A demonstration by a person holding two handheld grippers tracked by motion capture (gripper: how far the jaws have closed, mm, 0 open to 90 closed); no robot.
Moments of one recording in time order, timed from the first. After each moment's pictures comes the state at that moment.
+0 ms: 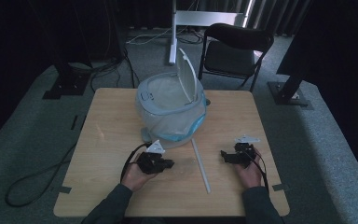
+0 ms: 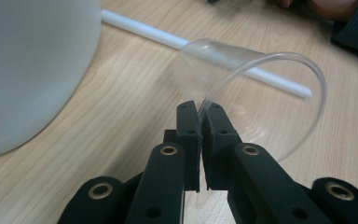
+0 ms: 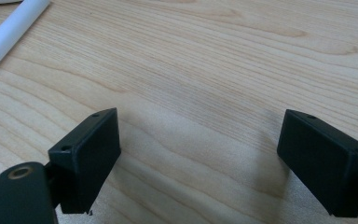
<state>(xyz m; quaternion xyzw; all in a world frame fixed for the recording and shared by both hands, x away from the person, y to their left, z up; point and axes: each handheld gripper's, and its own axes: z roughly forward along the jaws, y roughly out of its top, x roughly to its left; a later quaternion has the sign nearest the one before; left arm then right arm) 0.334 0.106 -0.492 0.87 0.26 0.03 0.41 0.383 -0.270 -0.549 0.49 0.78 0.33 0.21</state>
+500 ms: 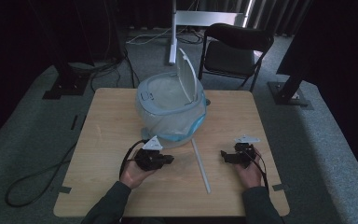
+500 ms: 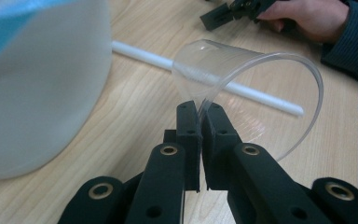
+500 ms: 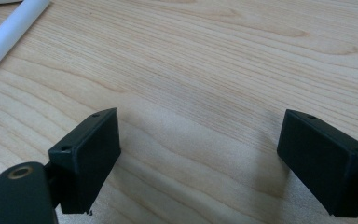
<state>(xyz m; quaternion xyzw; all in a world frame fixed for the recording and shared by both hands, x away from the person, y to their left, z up) 0.337 0.109 -0.473 0.86 0.25 0.04 0.43 0.383 -0.270 -0.549 0.49 0.78 0.33 0.21</state>
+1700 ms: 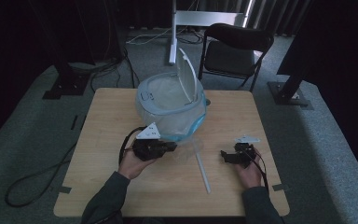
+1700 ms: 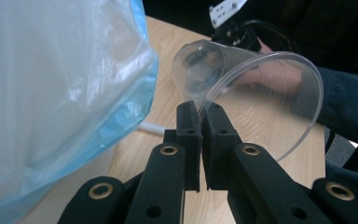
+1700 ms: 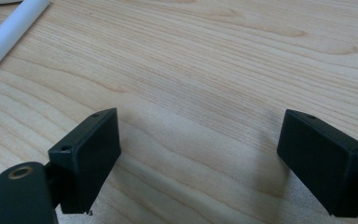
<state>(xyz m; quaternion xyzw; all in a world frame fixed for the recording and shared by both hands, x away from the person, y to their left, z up) 0.338 0.109 -0.413 0.84 0.21 0.07 0.49 0.383 -0.270 -0.549 0.49 0.78 0.33 0.21</state>
